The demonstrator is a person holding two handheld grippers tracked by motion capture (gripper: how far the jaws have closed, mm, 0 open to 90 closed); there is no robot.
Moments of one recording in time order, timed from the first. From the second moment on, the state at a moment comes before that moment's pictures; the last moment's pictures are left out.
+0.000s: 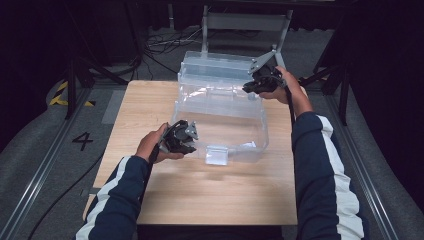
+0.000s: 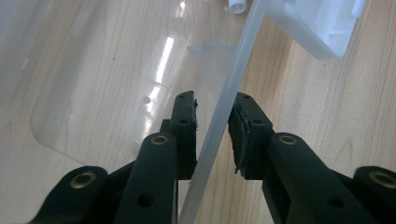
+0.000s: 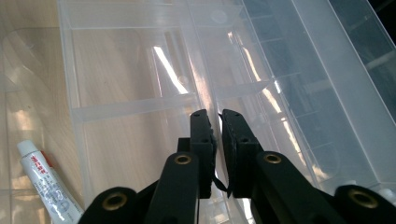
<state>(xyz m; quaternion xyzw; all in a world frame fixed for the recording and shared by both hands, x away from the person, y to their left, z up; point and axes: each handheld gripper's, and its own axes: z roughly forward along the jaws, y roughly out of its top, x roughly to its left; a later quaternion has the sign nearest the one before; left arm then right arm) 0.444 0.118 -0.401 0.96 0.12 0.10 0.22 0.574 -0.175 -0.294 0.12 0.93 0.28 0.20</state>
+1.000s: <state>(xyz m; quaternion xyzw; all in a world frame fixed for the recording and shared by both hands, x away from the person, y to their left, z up) 0.439 0.117 -0.402 0.96 0.14 0.10 0.22 0.565 -0.166 -0.292 0.10 0.93 0.30 0.20</state>
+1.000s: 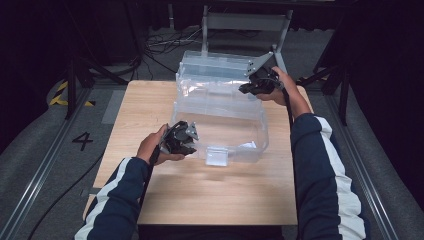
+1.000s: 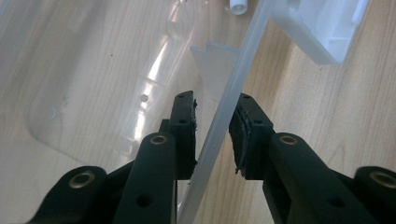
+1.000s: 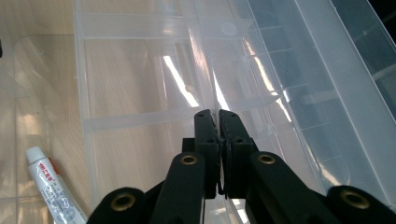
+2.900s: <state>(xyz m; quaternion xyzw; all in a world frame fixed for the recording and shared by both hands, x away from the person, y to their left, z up) 0.432 0.114 -0.404 0.95 0.17 0.11 0.22 0.516 -0.162 -0.289 0.06 0.92 0.31 0.22</state>
